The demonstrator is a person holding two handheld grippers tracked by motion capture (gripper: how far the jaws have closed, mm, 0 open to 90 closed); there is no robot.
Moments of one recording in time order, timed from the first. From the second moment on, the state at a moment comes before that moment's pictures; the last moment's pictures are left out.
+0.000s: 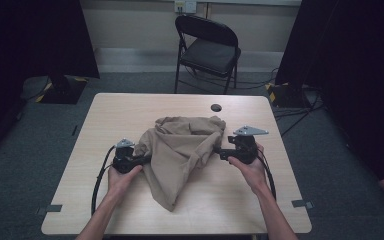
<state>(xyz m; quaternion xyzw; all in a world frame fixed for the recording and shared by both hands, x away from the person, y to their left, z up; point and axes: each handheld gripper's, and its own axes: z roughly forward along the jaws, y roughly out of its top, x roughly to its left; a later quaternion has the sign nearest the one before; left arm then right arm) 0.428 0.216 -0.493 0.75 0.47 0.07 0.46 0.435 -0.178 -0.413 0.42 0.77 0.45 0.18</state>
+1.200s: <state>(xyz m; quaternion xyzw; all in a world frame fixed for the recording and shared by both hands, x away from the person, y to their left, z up) 0.415 0.228 -0.493 0.75 0.45 0.06 0.47 0.495 -0.078 -0.424 0.35 0.82 0.45 0.10</state>
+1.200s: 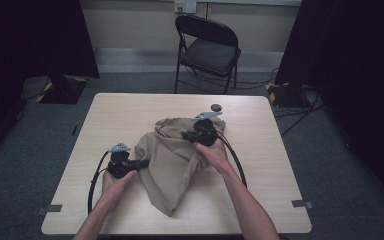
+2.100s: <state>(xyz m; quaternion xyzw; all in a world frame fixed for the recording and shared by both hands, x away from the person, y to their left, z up) 0.394 0.254 -0.471 0.74 0.45 0.07 0.49 0.397 -0.239 -0.441 0.43 0.76 0.47 0.16</state>
